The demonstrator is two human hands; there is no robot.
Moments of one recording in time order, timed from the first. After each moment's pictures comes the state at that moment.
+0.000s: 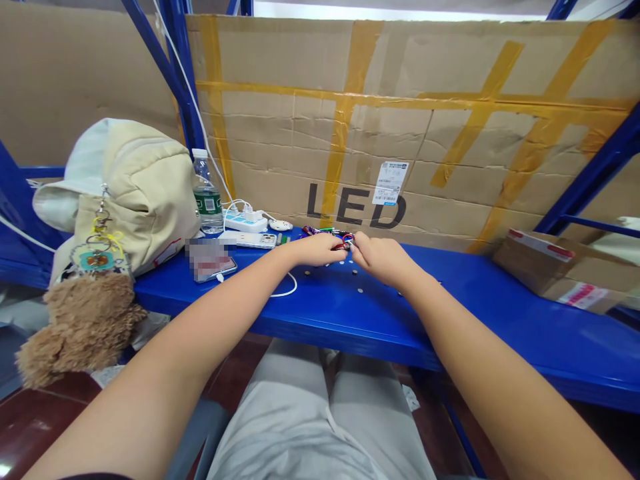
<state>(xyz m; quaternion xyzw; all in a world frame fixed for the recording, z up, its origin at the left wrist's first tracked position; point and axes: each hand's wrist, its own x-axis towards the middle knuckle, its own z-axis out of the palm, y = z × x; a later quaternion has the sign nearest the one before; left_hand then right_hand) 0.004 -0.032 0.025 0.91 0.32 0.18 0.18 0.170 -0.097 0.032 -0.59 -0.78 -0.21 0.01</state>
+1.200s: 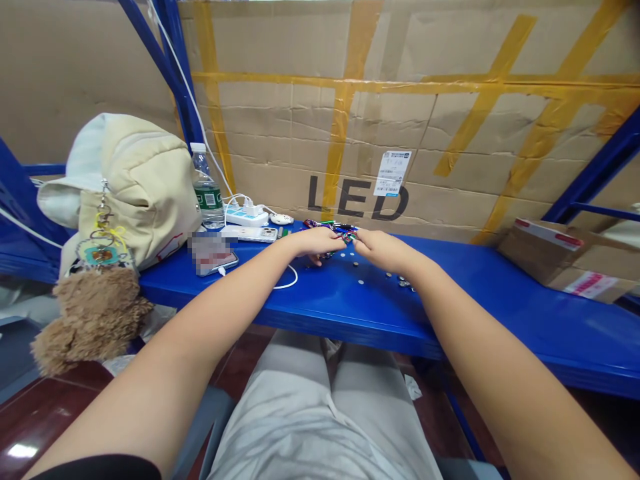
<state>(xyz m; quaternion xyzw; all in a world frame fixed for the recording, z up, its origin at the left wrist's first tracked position) 0.009 -0.029 0.024 0.82 0.44 0.15 0.35 0.185 -0.084 0.031 -0.56 -0.82 -0.05 0.11</state>
